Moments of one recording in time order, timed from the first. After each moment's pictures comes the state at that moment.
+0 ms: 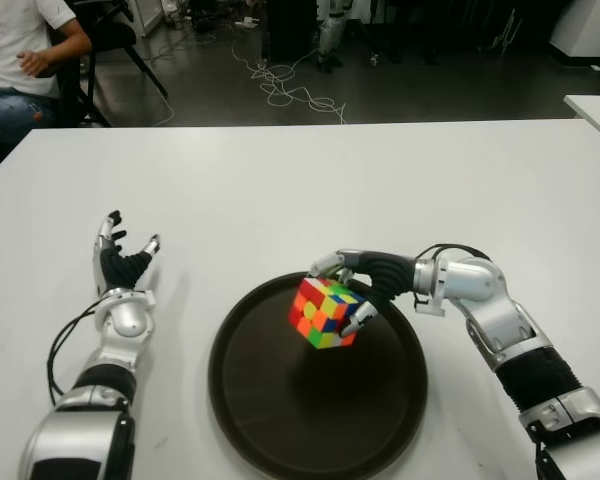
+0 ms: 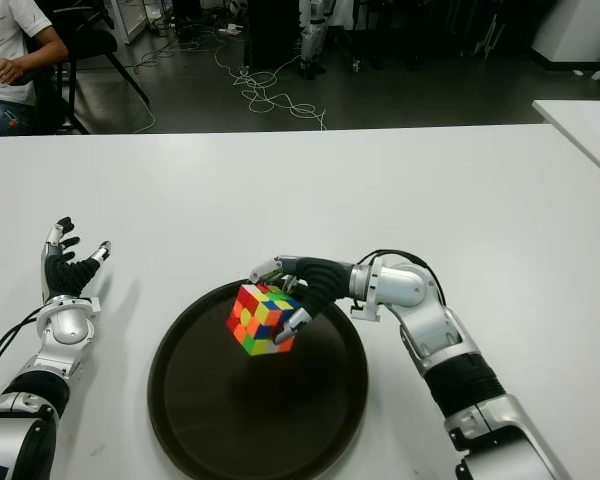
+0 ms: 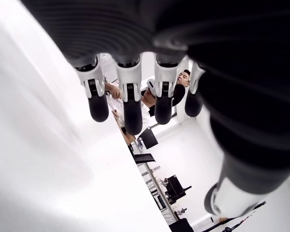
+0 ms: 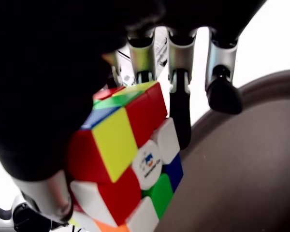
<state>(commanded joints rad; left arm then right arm) -0.50 0.26 0.06 1.18 0.19 -0.48 0.53 -0.43 -0.31 0.32 0.31 -0.03 -0.32 0.89</state>
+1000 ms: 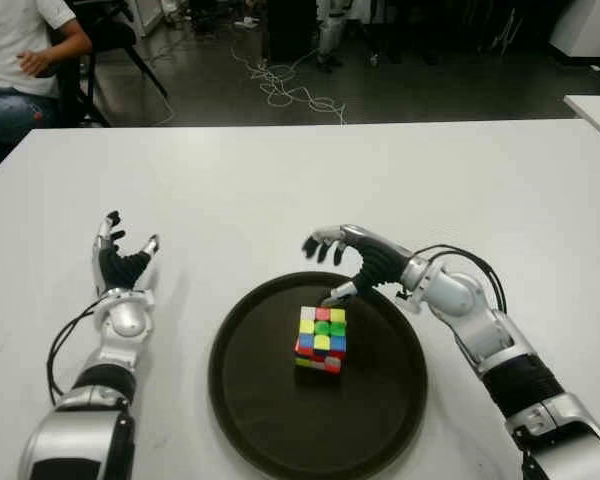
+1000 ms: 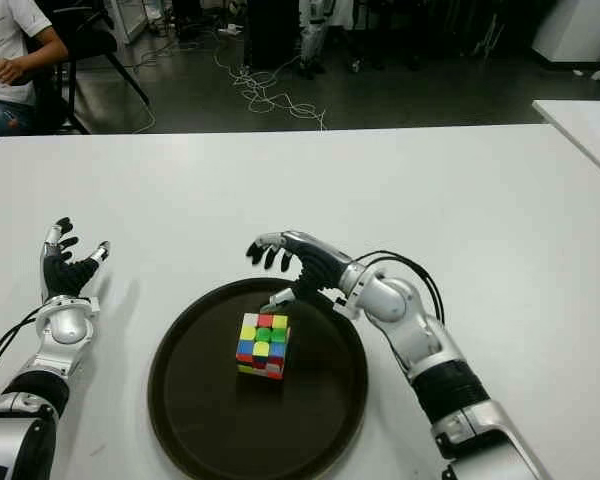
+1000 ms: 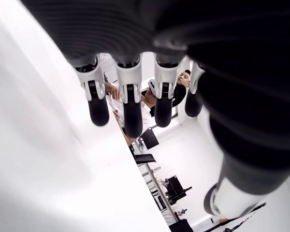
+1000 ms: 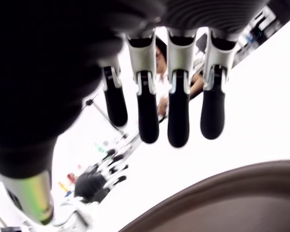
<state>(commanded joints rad) -0.50 0.25 0.08 1.18 0.18 -0.49 0.51 -0.40 -0.24 0.32 0.42 -0.31 -0.45 0.37</state>
